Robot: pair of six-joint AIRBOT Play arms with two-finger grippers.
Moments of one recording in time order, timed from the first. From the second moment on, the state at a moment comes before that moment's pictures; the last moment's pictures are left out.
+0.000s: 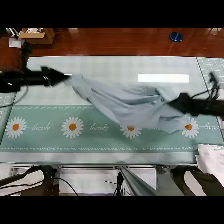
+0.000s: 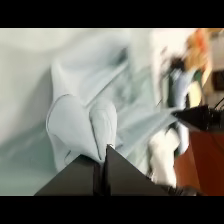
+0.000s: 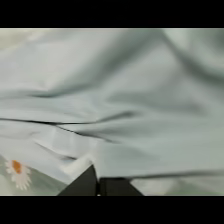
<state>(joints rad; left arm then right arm) 0.25 -1.32 1.11 0.25 -1.35 -0.89 -0.22 -0.81 0.81 -0.82 1.16 1.50</state>
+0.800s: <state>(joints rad) 0.49 -0.65 1.98 0.51 -1.10 -1.21 -0.21 -0.73 1.99 -1.06 1.27 1.63</state>
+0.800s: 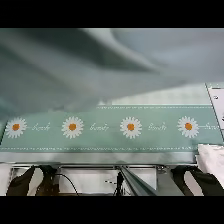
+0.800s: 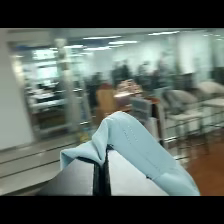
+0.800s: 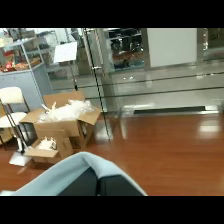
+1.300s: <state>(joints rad) 0.50 -0.56 1.93 0.91 -1.64 -1.43 -0.21 -0.67 1.94 -1.23 1.78 1.66</state>
